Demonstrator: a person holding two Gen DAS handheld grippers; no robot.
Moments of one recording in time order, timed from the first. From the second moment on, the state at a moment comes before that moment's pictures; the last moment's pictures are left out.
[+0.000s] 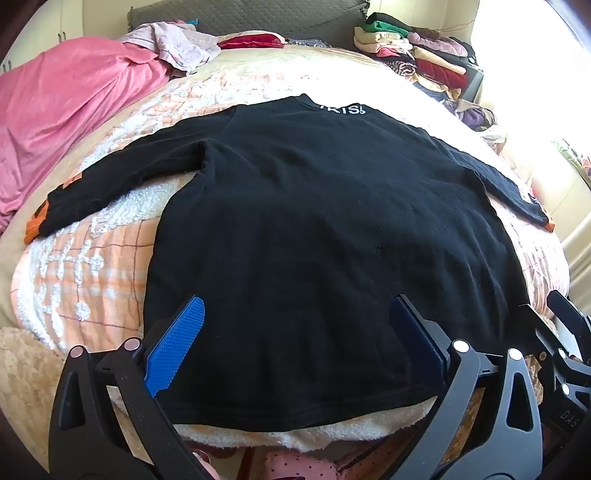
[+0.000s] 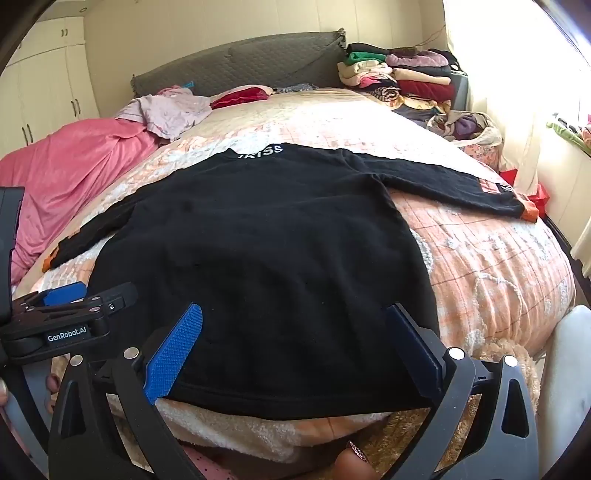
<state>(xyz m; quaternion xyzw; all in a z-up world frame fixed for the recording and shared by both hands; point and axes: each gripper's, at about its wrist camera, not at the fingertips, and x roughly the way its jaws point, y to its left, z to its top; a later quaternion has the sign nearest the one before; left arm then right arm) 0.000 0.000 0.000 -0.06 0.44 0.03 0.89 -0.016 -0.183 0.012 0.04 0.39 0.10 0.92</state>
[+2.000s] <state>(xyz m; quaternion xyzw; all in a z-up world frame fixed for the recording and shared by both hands) 0.002 0.003 0.006 -0.06 0.44 0.03 0.89 -0.023 -0.173 0.016 0.02 0.38 0.08 0.92</state>
